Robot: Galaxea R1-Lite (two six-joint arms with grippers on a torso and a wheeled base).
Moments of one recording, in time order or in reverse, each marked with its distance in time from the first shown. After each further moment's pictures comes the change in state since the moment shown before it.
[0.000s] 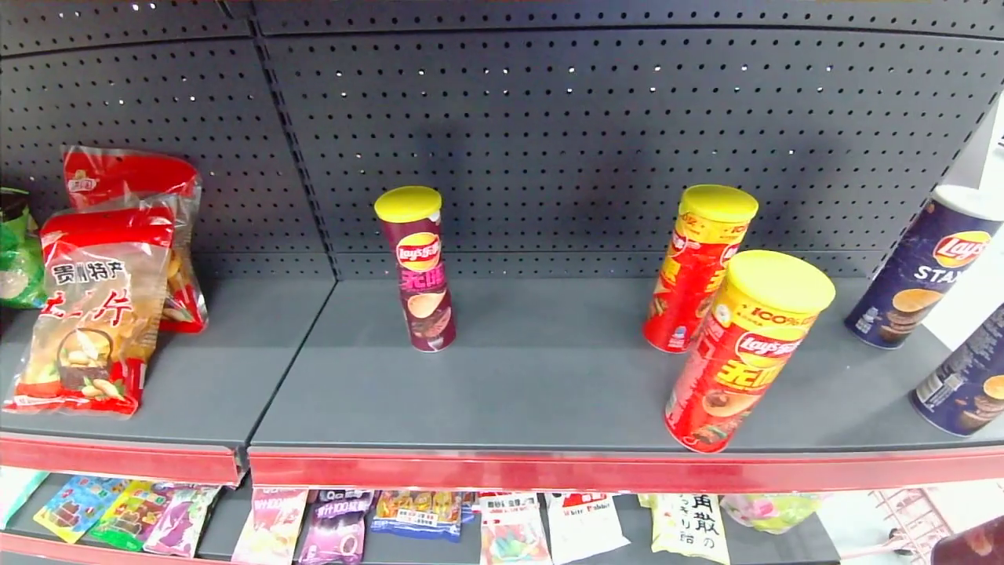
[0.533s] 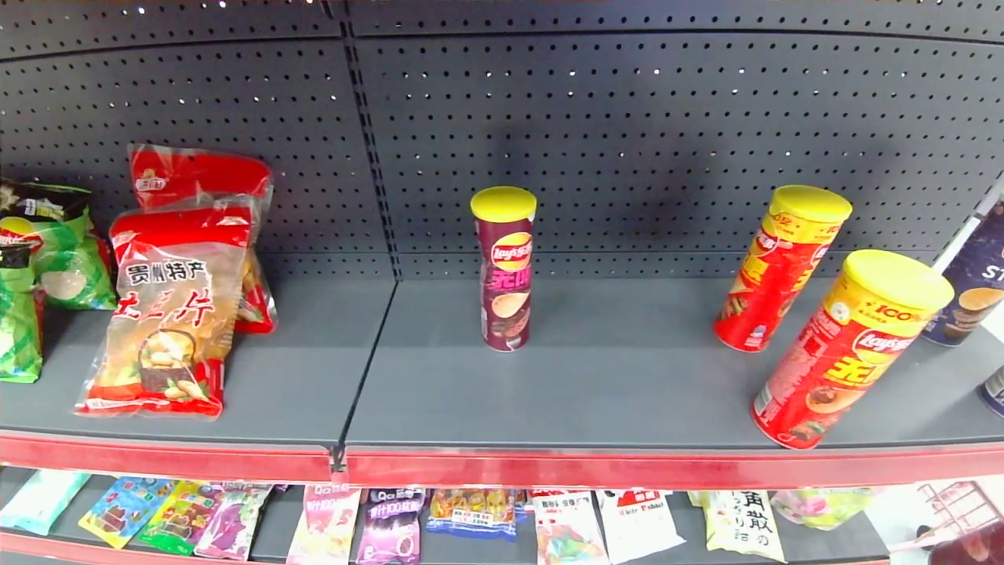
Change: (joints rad) left arm -0.001 0.000 0.000 0.000 0.000 0.001; right arm 0.000 -0.012 0.009 0.008 0.008 -0.002
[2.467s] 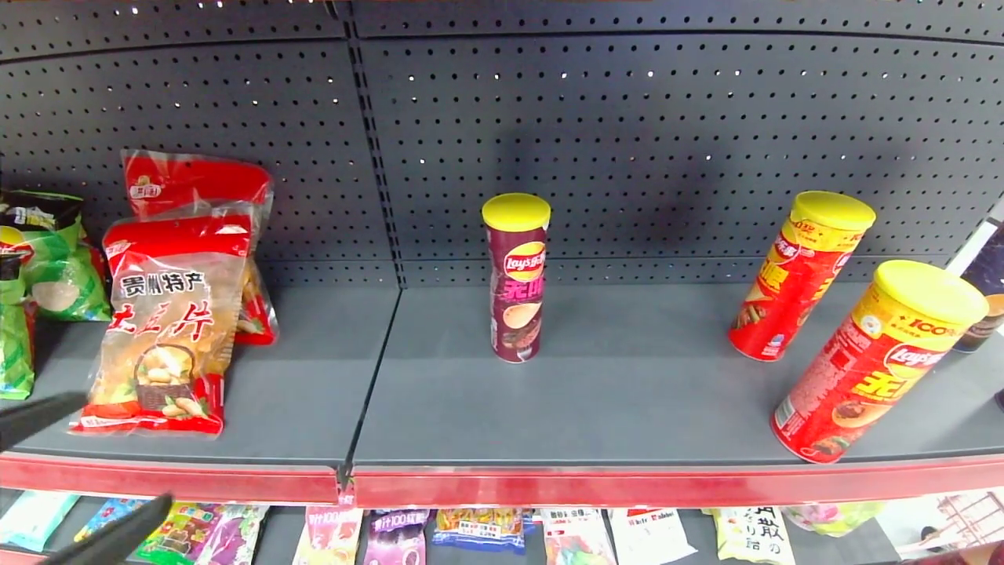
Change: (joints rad) left arm 0.000 0.752 -0.304 -0.403 -0.225 -0.065; right arm 0.066 -0.143 0.081 0.001 0.155 -0.022
